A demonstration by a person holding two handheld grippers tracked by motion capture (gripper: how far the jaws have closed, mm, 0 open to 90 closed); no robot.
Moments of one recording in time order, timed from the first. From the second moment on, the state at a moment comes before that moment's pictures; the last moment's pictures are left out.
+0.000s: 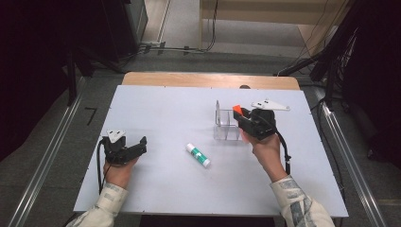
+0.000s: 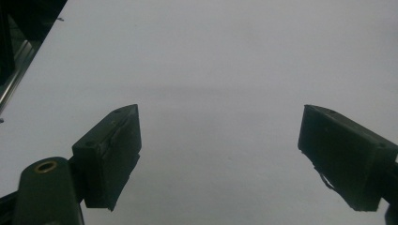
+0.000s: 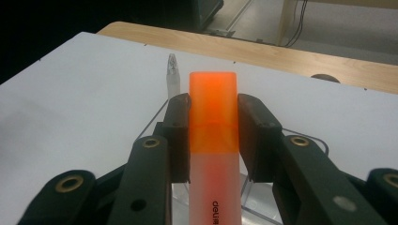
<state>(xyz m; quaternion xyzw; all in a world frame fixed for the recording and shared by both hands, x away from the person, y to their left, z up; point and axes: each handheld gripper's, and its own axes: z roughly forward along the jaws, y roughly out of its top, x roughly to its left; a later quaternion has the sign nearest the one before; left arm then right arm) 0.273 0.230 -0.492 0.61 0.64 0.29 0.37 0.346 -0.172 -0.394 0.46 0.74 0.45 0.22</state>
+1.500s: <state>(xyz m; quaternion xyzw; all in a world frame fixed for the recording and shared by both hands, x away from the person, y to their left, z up) 0.273 0.231 -0.492 0.61 0.64 0.29 0.37 0.400 -0.151 -0.390 0.48 0.72 0.44 0.23</state>
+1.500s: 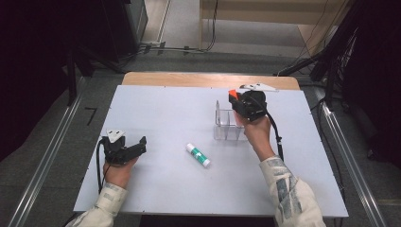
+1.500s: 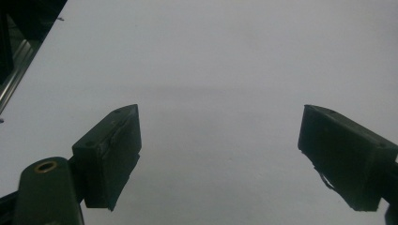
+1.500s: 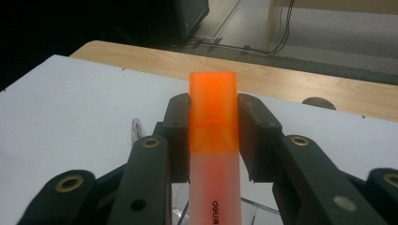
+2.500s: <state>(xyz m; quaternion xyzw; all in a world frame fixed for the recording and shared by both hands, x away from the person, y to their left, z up) 0.273 0.232 -0.492 0.60 0.64 0.29 0.37 0.400 -0.142 -0.408 0.48 0.72 0.45 0.24</state>
